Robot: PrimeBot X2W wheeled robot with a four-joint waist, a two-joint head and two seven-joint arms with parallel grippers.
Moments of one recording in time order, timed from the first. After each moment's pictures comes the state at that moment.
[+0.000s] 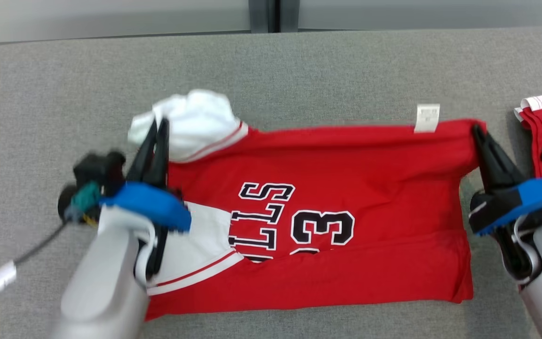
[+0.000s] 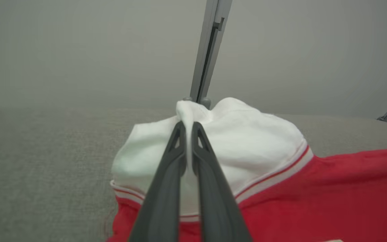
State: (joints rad) left arm -0.56 0.15 -0.32 0.60 -0.44 -0.08 -0.26; right arm -0.53 -0.39 0.28 0.55 0.63 0.13 -0.23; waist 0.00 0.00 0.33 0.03
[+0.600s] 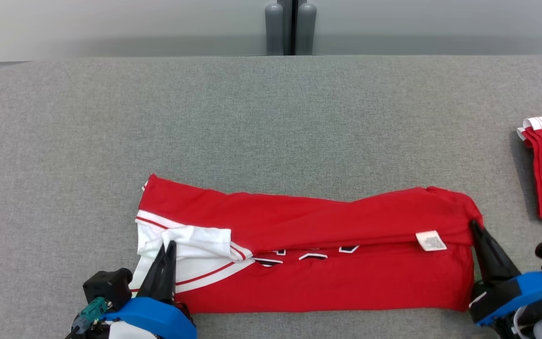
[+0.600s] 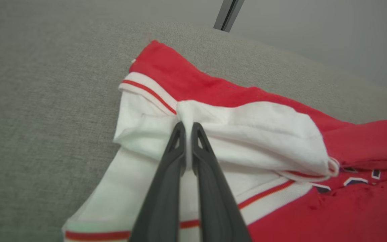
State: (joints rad) left arm -0.05 0.18 -0.31 0.22 -0.52 0.04 -0.11; right arm -0.16 -0.34 0.16 0.39 0.63 0.13 -0.20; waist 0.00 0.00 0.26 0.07
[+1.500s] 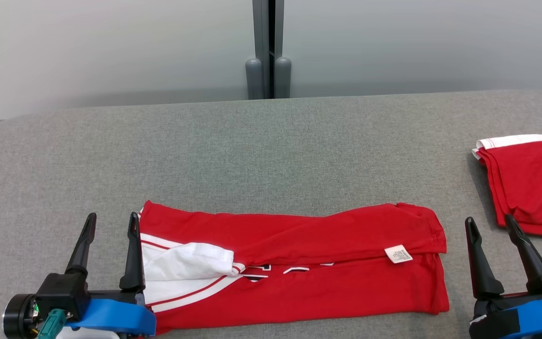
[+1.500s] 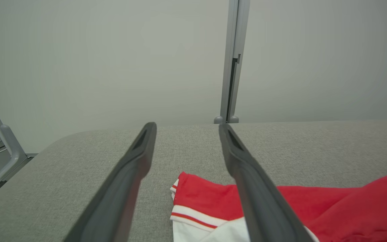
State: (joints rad) left arm -0.01 0.32 -0.27 0.01 -0.35 0.17 -0.20; right arm 0.09 -0.09 -0.10 -0.15 0.17 0.13 -0.04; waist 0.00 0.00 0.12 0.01
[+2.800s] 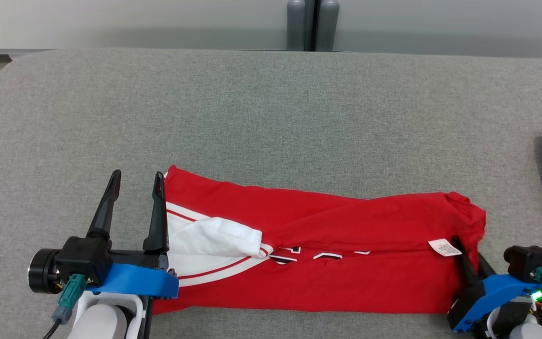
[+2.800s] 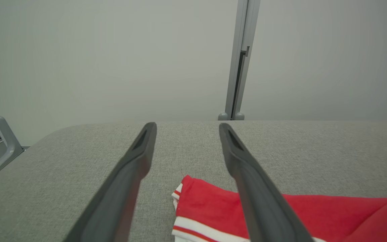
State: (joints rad) left arm -0.17 0.27 -0.32 0.08 -0.35 0.13 -0.25; right arm -0.13 -0.13 -0.04 0.39 0.27 0.13 -0.01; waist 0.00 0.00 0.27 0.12
